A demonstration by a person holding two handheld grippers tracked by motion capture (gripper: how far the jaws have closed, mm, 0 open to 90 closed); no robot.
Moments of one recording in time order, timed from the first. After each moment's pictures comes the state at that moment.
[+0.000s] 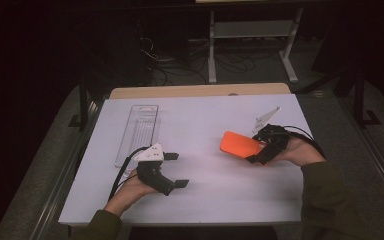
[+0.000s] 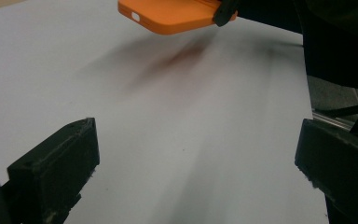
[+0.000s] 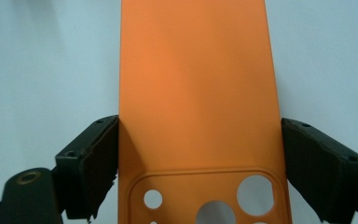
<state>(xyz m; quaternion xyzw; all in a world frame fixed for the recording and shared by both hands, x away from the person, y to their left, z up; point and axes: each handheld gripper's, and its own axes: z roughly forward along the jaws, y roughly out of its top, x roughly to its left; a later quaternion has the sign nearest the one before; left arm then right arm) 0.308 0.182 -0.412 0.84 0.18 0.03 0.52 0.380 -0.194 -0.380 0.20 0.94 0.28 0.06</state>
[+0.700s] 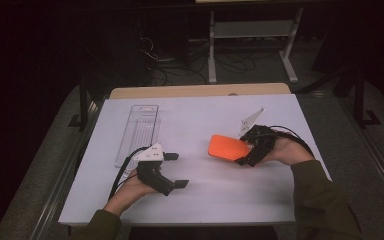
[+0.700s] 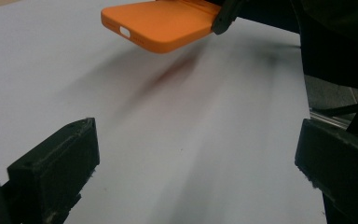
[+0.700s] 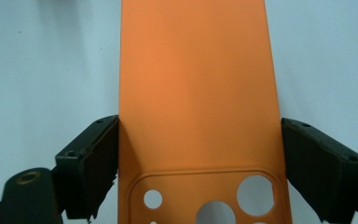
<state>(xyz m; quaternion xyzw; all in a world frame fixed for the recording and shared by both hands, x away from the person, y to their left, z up) 0.308 0.182 -0.412 0.83 0.19 0.02 0.52 0.377 -0.159 -0.376 0.15 0.95 0.28 0.06</state>
